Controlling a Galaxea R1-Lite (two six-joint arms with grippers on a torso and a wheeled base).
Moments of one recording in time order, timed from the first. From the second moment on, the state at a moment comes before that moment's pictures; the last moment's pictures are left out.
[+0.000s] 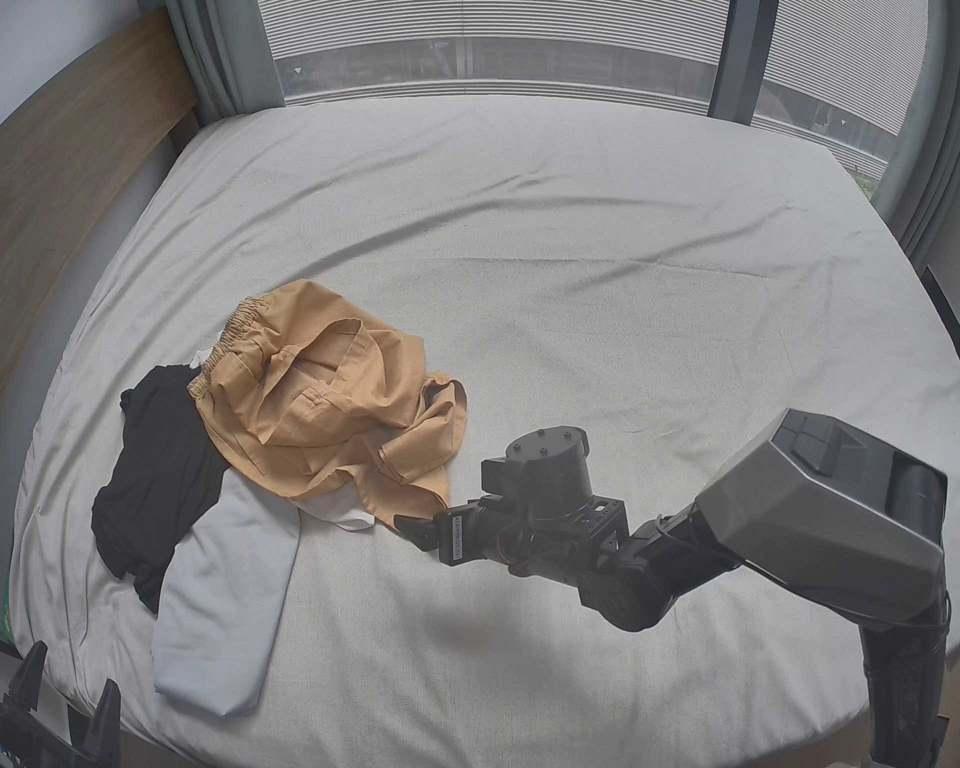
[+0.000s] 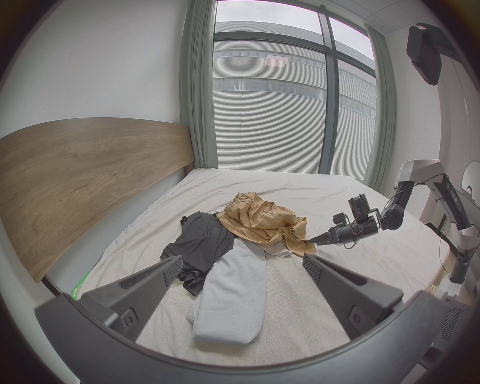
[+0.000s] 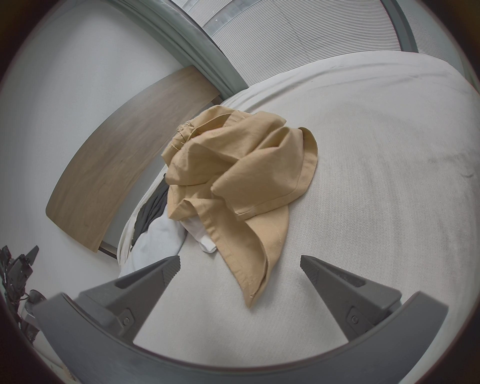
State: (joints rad) left arm 0.00 0.02 -0.02 -0.01 -0.01 -0.03; right arm 0.76 2.39 -1.27 -0.72 0.04 0.34
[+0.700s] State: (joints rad) left arm 0.00 0.02 -0.02 -0.01 -0.01 -0.02; right arm 0.76 2.49 -1.36 -0.74 0.00 0.34
